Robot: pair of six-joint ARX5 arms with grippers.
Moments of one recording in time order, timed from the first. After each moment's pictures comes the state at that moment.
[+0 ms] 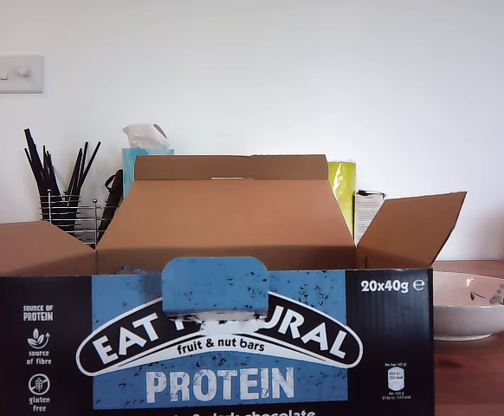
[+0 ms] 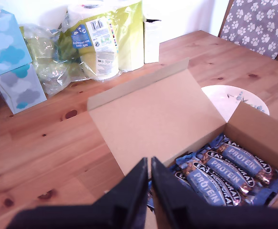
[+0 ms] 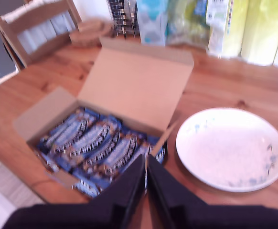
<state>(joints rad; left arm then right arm) -0.50 0.51 0.78 -0.63 0.10 0.00 0.44 0.35 0.81 -0.91 -0.18 0.03</state>
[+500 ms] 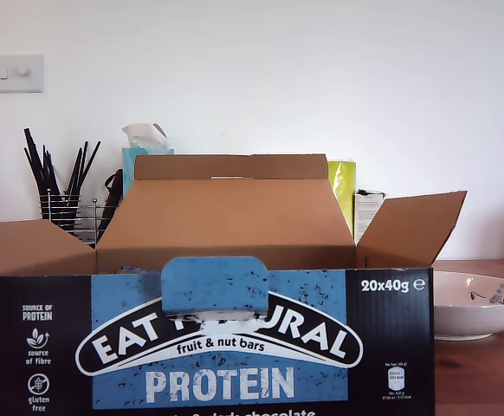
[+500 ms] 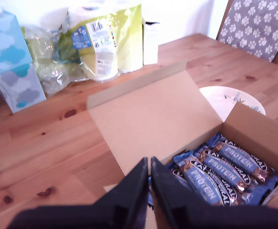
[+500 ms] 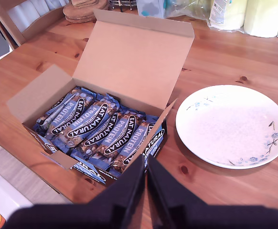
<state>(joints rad) -0.50 0.49 0.78 -0.67 0.10 -0.01 0.44 0.36 0.81 -0.95 -0.18 0.03</state>
